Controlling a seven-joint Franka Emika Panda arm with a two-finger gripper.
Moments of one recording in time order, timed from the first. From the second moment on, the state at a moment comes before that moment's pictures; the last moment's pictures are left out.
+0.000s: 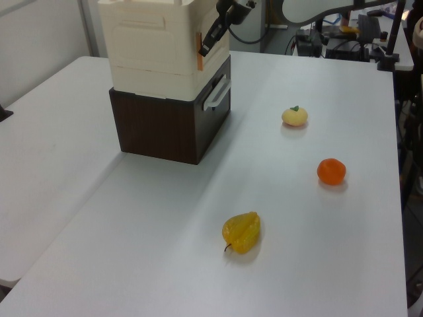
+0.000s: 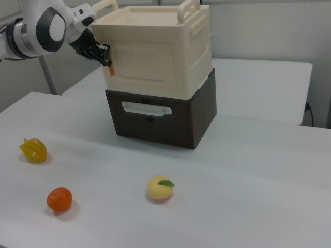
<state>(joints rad) 0.27 0.31 -0.06 -1.41 -0.17 2.33 0.18</state>
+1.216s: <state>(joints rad) 0.27 0.24 -0.06 -1.42 -0.17 2.07 0.24</state>
